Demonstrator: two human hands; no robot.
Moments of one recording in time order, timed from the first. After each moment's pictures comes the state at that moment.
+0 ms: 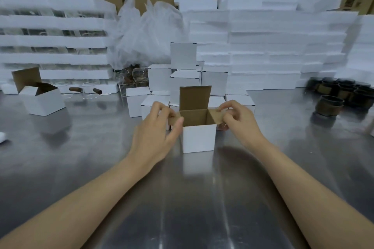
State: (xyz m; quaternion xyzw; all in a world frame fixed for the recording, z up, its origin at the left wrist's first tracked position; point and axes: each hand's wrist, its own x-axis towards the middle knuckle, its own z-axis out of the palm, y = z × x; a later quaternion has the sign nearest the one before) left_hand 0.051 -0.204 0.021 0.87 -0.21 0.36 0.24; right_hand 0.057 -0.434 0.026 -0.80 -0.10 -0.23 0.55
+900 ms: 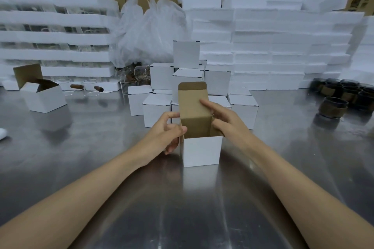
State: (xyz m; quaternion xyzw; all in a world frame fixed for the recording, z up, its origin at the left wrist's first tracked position) left_hand 0.055 -0.203 0.020 0.73 -0.23 -0.05 0.64; right_hand 0.039 -0.402 0.041 -0.79 -0.17 -0.11 0.58
